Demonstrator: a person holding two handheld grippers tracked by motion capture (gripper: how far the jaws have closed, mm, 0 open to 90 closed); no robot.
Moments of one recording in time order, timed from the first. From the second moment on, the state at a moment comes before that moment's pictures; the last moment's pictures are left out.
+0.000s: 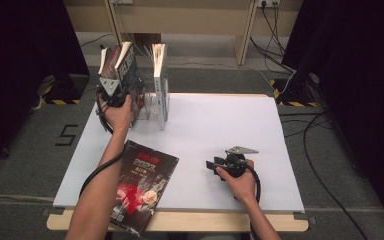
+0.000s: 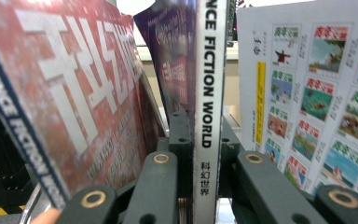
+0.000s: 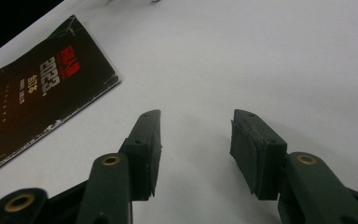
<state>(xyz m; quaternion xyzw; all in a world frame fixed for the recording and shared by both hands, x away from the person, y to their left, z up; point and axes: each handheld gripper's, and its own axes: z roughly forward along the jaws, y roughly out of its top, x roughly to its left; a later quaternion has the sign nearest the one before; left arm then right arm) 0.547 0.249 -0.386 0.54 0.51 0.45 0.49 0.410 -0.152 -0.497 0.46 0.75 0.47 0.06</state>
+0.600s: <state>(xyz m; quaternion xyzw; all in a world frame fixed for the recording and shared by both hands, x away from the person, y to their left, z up) 0.502 0.248 -0.391 0.55 0.50 0.46 0.47 0.410 -0.153 -0.497 0.45 0.76 0.47 0.07</state>
